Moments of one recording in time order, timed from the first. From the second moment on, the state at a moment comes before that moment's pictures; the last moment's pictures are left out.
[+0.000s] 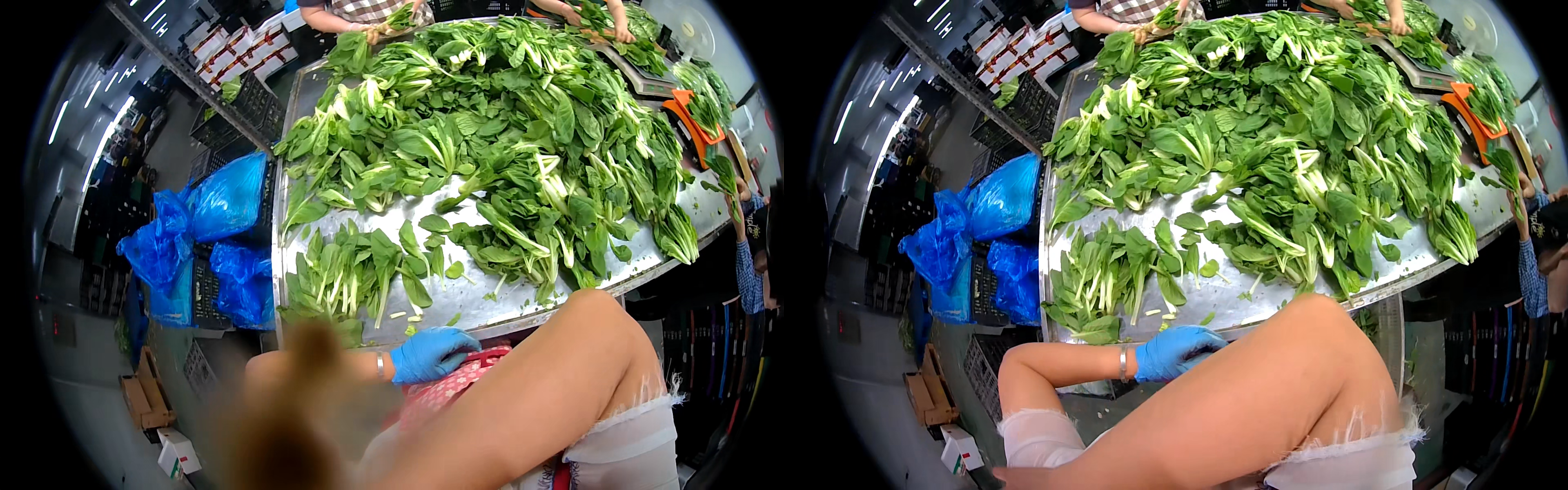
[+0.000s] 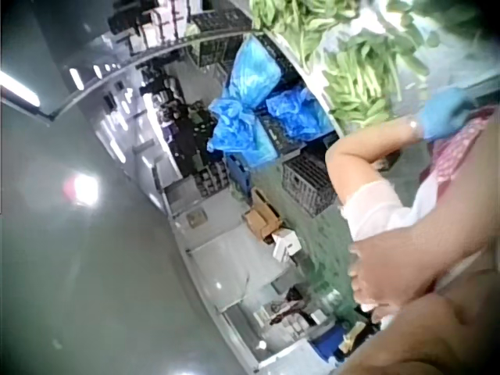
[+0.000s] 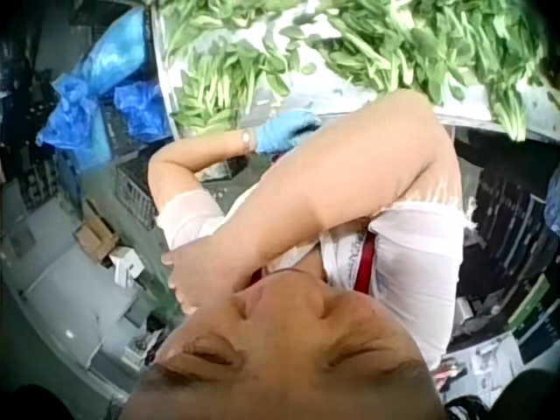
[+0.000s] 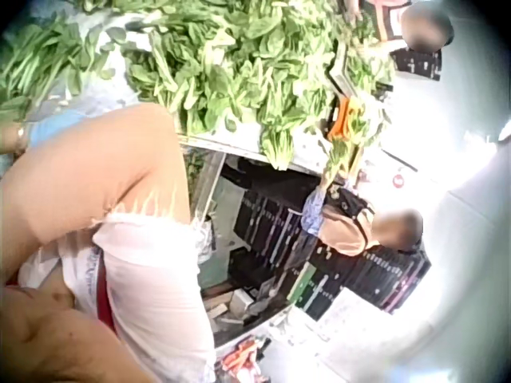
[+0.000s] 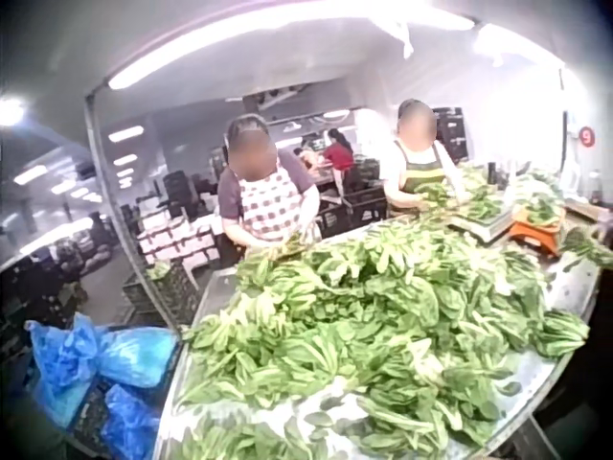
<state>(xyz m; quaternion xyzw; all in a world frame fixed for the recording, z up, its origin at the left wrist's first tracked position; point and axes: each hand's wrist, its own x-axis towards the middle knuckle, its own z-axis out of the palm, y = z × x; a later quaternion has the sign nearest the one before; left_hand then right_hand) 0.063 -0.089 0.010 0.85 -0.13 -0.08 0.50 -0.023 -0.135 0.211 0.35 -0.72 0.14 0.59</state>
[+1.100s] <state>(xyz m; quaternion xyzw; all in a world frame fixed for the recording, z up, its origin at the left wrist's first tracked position) 0.062 0.032 -0.111 0.72 0.35 0.35 0.49 0.135 -0.031 -0.083 -0.76 -0.29 0.18 0.55</state>
